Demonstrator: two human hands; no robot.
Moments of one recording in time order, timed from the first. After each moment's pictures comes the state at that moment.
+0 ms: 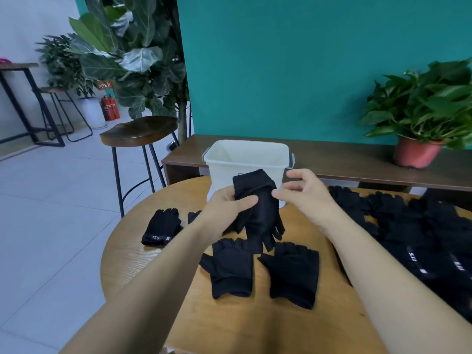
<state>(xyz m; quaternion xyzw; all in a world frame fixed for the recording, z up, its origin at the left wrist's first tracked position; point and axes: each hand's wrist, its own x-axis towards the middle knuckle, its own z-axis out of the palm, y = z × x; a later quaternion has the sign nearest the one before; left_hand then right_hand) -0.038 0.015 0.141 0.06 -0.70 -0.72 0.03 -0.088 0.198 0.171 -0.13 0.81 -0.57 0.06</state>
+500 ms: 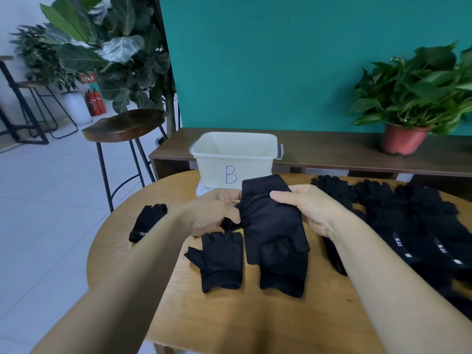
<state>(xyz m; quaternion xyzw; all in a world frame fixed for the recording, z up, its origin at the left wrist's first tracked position) -0.043 0.006 0.144 -0.03 -0.74 -0.65 -0.18 -0.092 0.222 0.150 -0.09 0.71 -0.67 0.22</state>
